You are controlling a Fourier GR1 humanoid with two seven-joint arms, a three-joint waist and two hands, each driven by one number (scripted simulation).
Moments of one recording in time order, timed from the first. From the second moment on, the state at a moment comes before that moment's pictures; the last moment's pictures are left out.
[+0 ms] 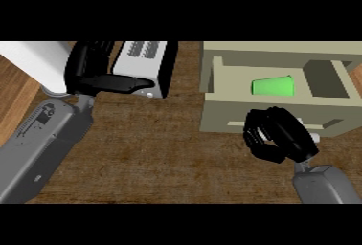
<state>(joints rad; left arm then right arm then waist) -0.72 0.45 -0.40 -1.22 0.69 0.37 -0.23 -0.22 -0.29 0.21 -1.56 0.76 0.15 -0.13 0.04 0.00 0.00</state>
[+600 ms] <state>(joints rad) -0.51 0.55 -0.30 -1.36 0.70 0.26 -0.24 -0.59 -0.20 0.14 -0.85 0.90 -0.09 -0.32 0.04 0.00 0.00</state>
